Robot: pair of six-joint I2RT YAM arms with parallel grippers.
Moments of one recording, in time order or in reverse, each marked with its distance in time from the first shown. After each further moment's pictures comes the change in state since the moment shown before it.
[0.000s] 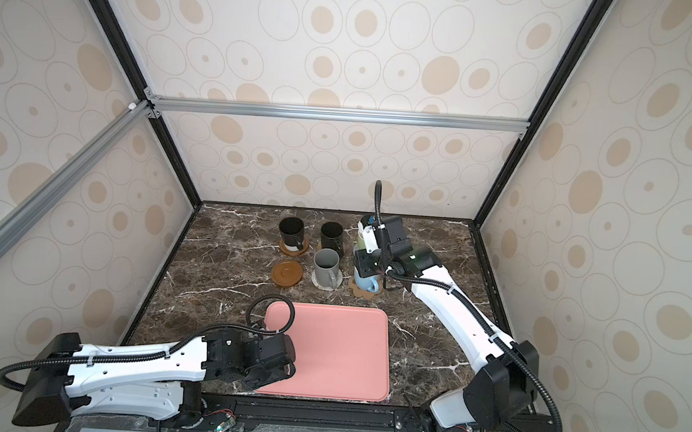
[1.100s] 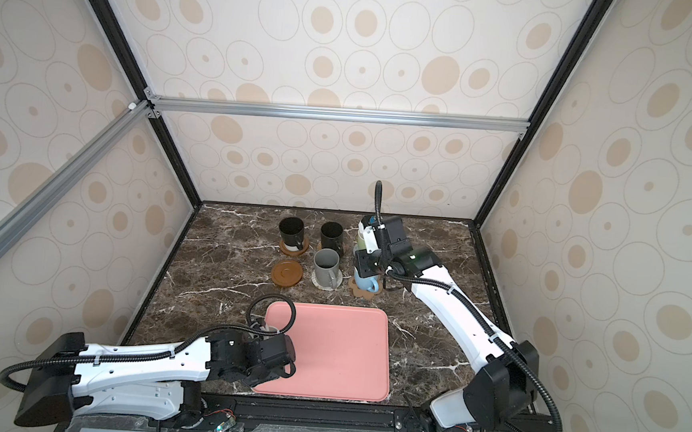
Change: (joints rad) left arm 0.017 0.018 -0.031 0.024 -0.069 0.059; right arm 0.000 0.000 0.000 -0.007 -0.002 0.018
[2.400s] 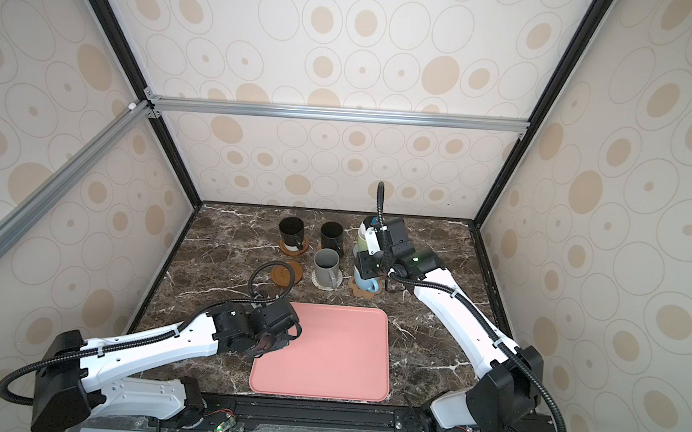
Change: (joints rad) left arm 0.236 0.076 0.186 -0.045 -0.050 0.247; right arm 0.000 -0.032 -0.015 -0.013 0.008 0.003
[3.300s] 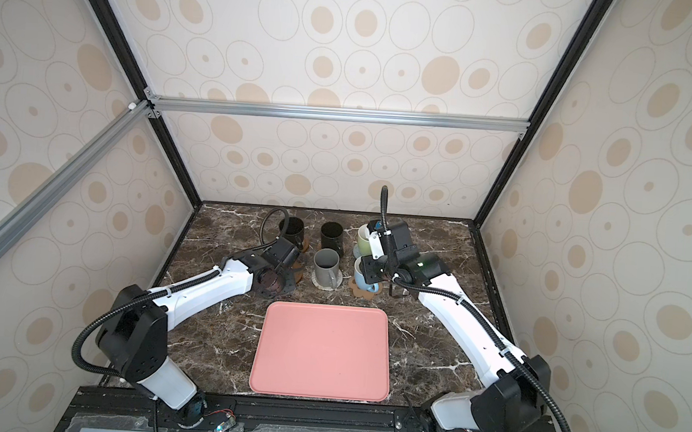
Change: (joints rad) left arm 0.411 0.404 0.309 0.154 0.039 0.393; right arm -0.005 -0.050 -0.042 -0.026 0.028 -0.013
